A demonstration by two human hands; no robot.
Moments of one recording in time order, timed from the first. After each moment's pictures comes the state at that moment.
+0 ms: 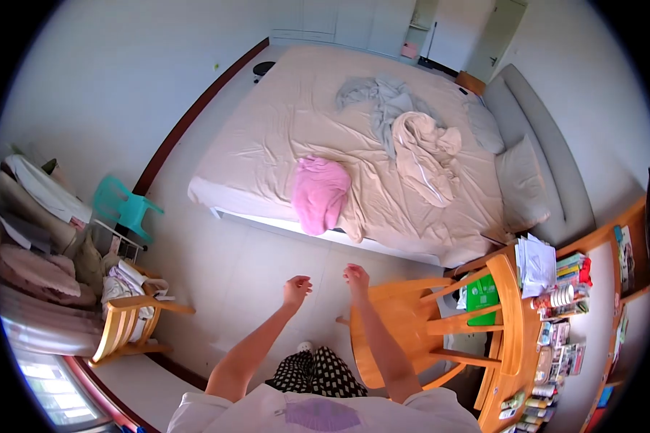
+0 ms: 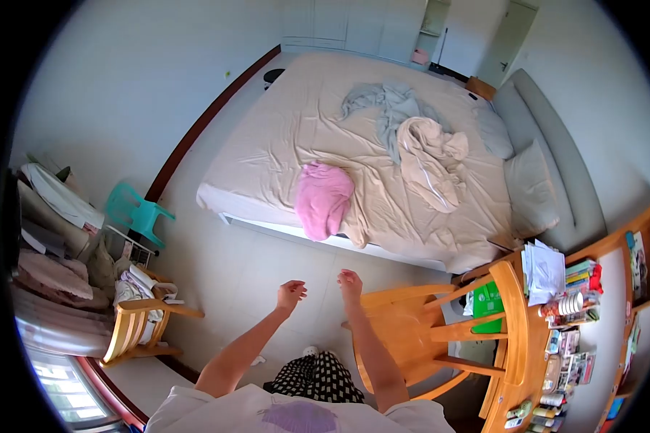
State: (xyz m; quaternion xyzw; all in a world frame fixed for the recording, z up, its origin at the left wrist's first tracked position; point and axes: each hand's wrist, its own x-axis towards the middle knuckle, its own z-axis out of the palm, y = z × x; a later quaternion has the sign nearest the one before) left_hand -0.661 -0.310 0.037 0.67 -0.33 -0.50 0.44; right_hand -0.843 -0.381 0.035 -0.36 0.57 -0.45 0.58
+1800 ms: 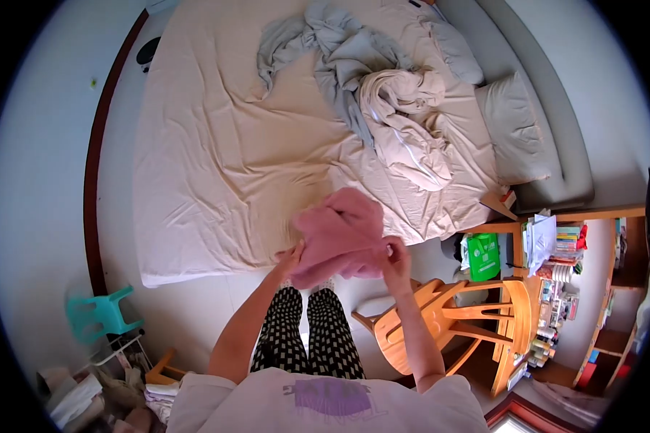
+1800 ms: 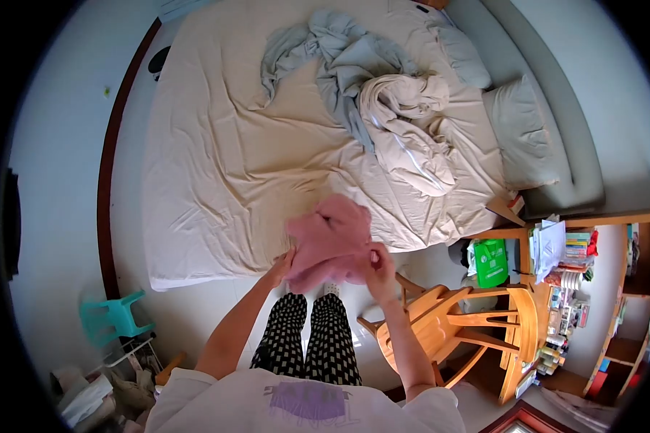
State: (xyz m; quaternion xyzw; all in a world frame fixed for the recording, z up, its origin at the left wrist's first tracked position) left_hand -0.541 -0.825 -0.076 0.53 -0.26 -0.79 0.19; right_hand -0.786 -0.782 0.153 -0.43 0.58 -0.53 0.45
